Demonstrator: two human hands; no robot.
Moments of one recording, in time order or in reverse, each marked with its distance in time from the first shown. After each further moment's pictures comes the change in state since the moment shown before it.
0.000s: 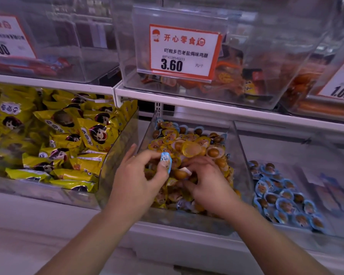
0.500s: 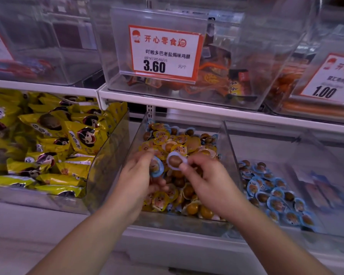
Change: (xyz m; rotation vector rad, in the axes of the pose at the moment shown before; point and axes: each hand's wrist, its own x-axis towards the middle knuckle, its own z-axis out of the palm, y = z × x) left_hand 0.013 0.025 0.023 -0.871 -0.096 -0.709; right_hand -0.015 -0.016 -0.036 0.284 0.099 0.057
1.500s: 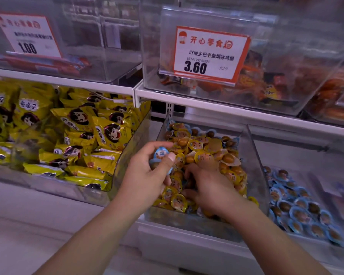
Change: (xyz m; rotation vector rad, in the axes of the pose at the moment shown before) left_hand -0.003 0.011 -0.039 0.303 -0.142 0.382; right_hand 0.024 0.014 0.047 -0.543 -0.324 -0.034
